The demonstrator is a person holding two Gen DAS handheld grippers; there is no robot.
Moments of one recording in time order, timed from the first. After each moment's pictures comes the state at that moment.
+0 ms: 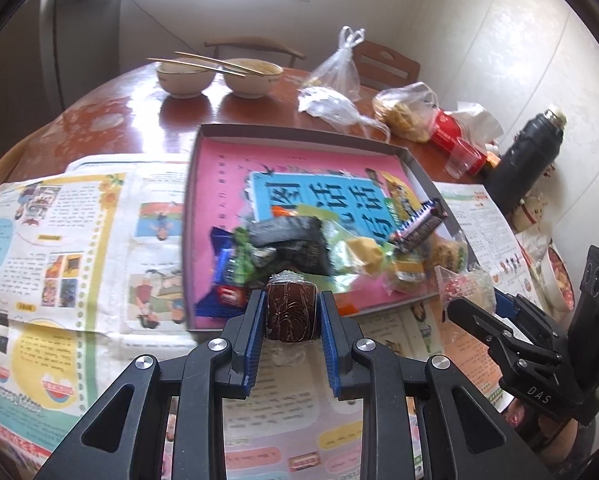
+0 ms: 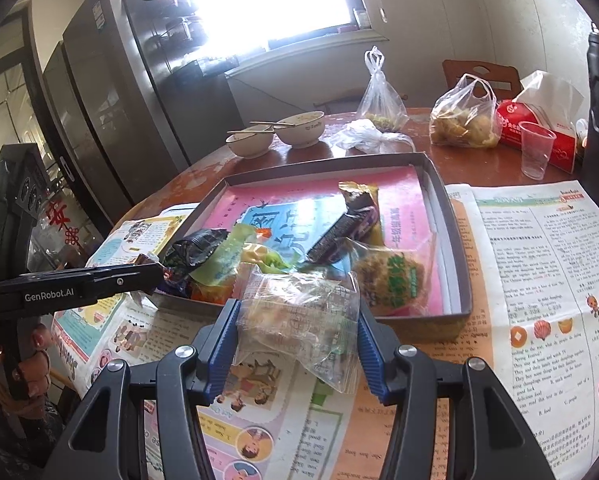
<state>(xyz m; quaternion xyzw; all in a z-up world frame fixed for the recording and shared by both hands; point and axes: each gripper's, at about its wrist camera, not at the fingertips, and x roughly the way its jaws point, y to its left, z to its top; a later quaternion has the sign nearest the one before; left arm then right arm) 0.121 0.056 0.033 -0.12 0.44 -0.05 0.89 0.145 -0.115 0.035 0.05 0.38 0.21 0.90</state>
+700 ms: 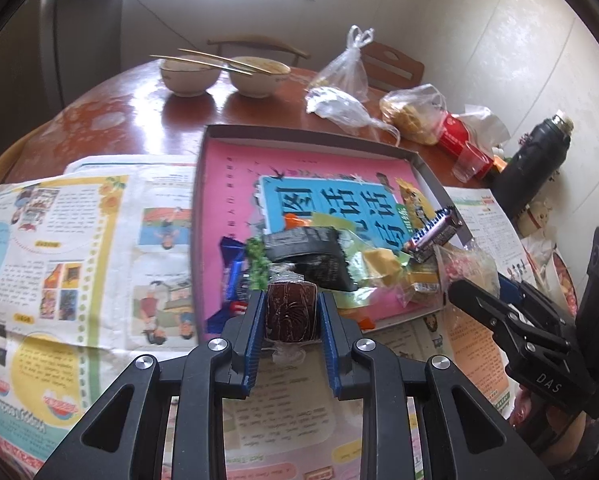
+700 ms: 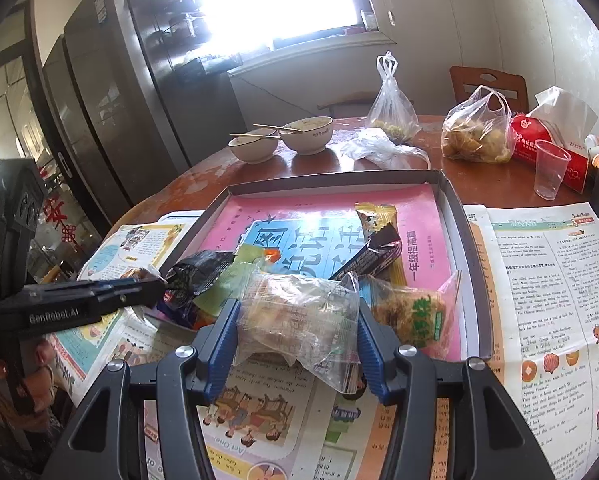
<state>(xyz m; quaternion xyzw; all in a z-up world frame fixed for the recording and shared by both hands) 0.137 0.059 0.024 -0.12 0.45 -0.05 0.88 0.168 -0.095 0.042 0.04 0.38 0.21 0.90</state>
